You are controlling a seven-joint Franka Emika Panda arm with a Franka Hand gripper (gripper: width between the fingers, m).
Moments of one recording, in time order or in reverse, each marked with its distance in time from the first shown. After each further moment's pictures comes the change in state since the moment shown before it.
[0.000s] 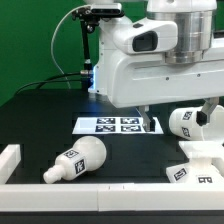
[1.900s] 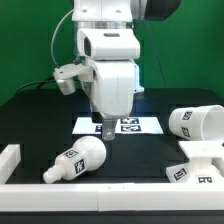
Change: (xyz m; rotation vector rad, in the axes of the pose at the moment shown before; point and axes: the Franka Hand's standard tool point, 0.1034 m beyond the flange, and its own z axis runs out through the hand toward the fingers) arm -0.059 0.107 0.014 -0.137 -0.013 -1.680
